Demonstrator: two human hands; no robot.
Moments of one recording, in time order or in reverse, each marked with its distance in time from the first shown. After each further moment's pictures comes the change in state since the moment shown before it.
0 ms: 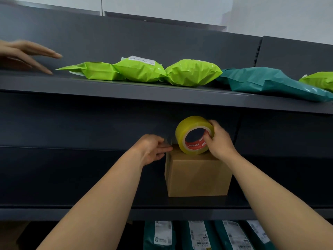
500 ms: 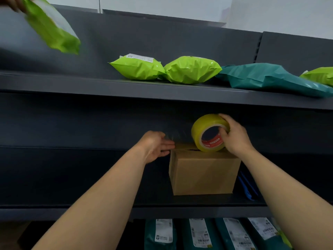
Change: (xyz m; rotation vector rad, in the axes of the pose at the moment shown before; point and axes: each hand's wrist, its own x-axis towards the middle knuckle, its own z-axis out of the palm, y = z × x) left_hand 0.001 0.003 0.010 0.006 -0.020 0.054; right_hand 0.006 0.025 -0.034 -0.058 0.059 -0.056
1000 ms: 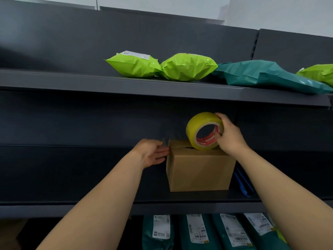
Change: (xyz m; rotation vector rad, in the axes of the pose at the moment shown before) left_hand 0.009 -0.027 -0.007 -0.100 0.026 -0.155; right_hand -0.009 -0.003 0.001 -0.012 -0.064 0.045
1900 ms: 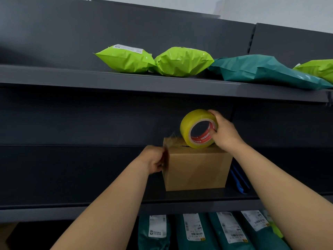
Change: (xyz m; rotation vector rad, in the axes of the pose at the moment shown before) left_hand 0.028 -0.028 0.019 0.140 0.086 -0.046; right_hand 0.002 -0.010 -0.002 -0.039 -0.057 0.005
